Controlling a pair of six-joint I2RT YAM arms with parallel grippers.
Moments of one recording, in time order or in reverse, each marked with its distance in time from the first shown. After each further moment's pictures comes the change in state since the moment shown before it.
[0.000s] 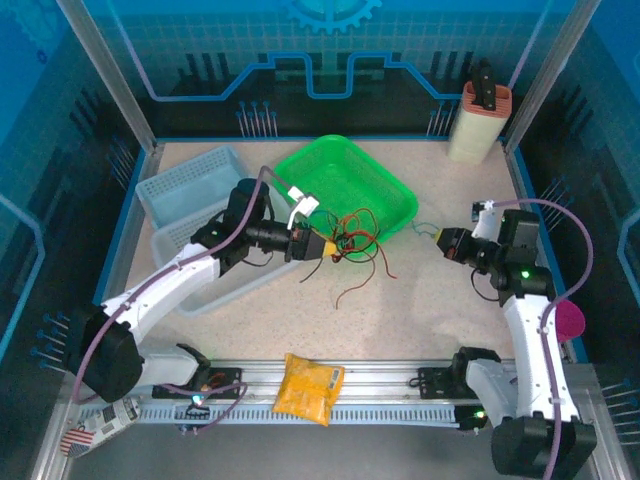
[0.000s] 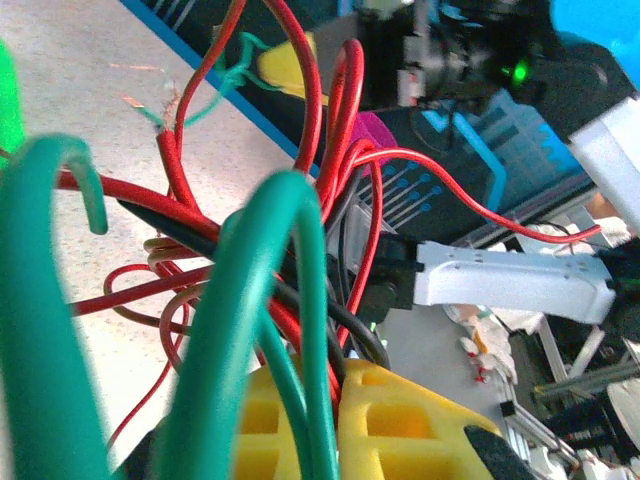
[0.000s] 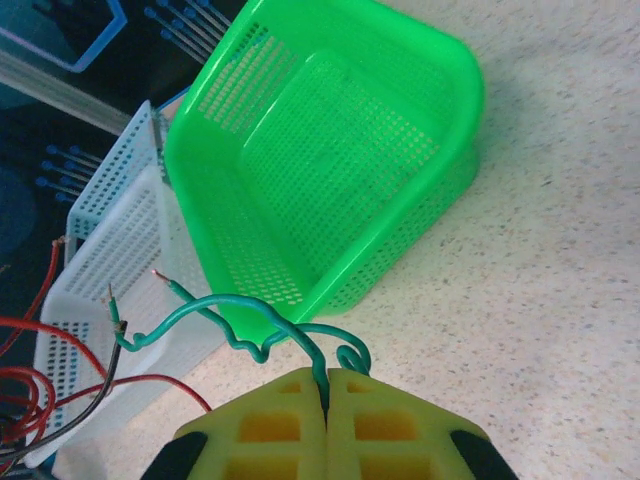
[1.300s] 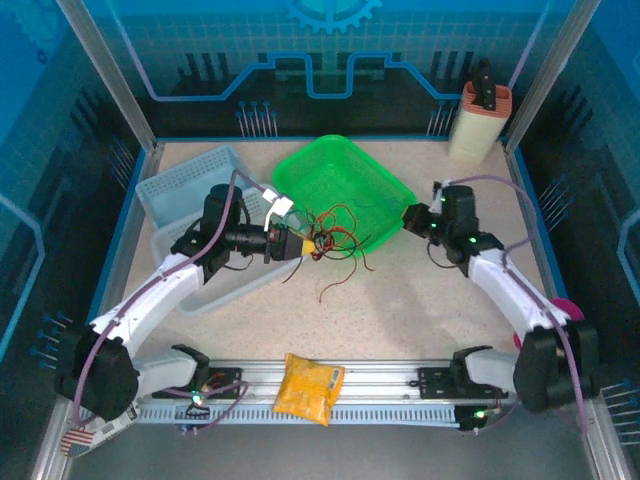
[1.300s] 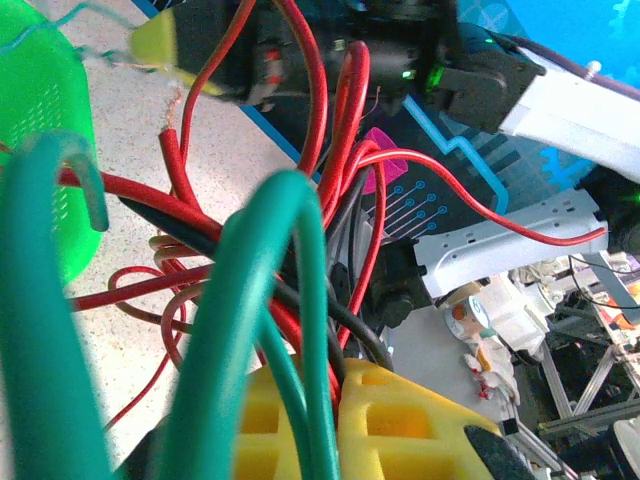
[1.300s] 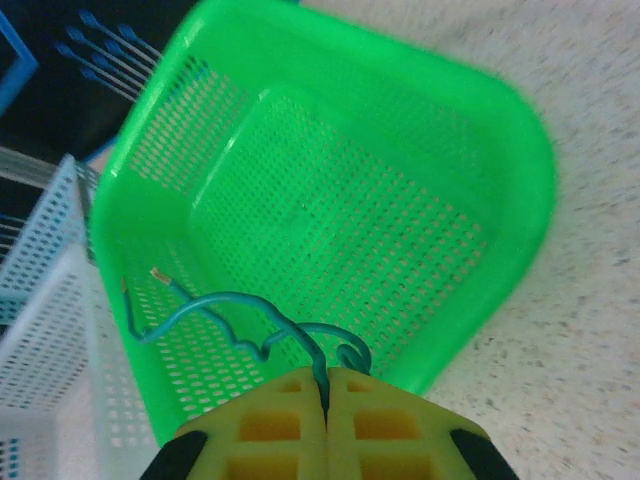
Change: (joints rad) left arm 0.134 -0.102 -0.117 0.028 0.088 0.000; right arm 0.380 0.457 0.017 0.487 0.388 0.286
